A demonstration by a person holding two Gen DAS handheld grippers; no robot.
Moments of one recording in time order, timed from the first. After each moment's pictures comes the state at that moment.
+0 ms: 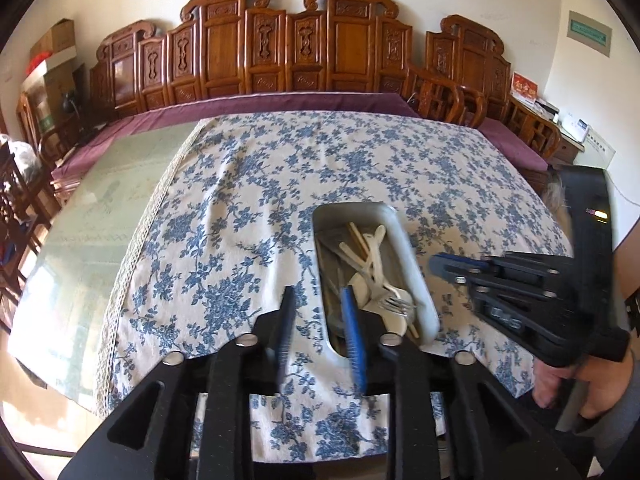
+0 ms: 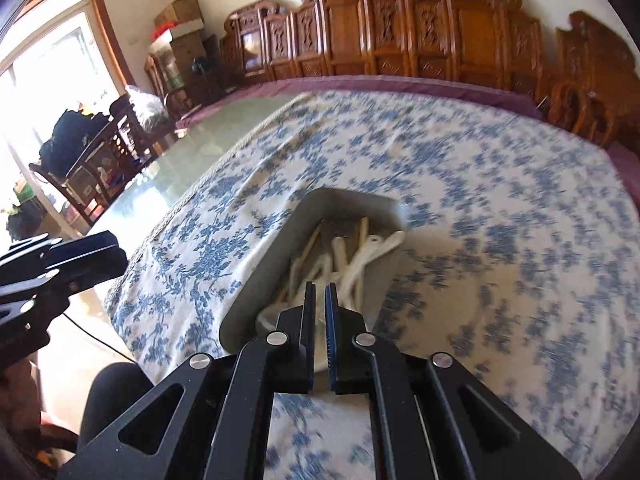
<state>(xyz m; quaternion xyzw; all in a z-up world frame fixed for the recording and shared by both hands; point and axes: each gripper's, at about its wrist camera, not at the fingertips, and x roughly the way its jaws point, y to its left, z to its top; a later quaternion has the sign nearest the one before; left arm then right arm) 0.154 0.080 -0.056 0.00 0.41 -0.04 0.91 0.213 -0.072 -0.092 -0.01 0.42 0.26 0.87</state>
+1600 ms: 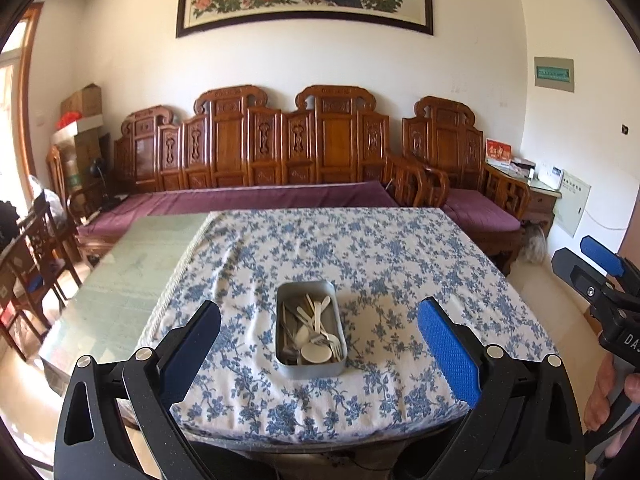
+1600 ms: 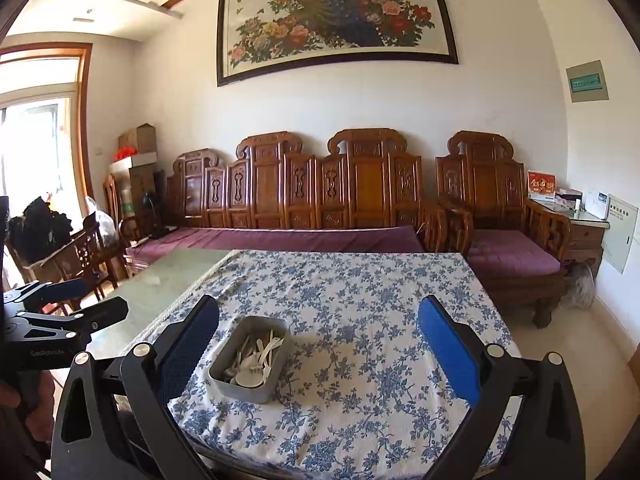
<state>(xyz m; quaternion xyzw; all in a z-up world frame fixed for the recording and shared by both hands) 0.008 0.003 0.069 0.01 0.26 -0.02 0.97 -0.008 -0.216 0.095 0.02 0.17 0.11 0.98</state>
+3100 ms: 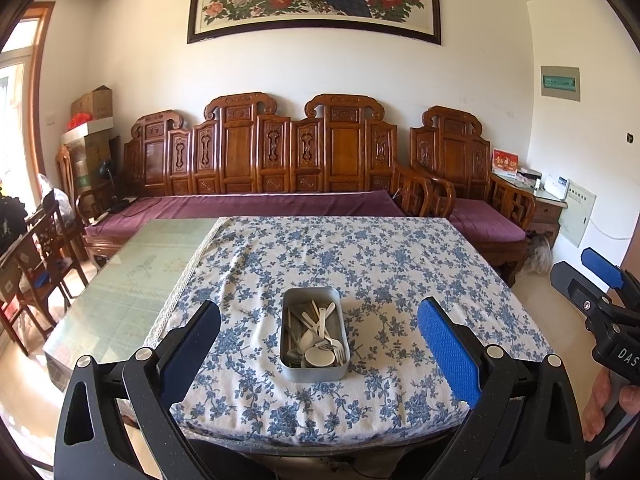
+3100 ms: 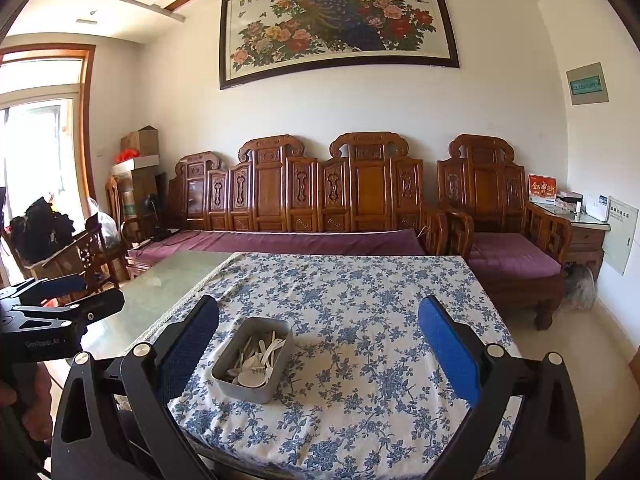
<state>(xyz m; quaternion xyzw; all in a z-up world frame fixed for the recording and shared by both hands) -0.001 0.007 0.075 0.00 0.24 -0.01 0.97 -0.014 -0.216 0.094 0.01 0.17 0.11 0.98</state>
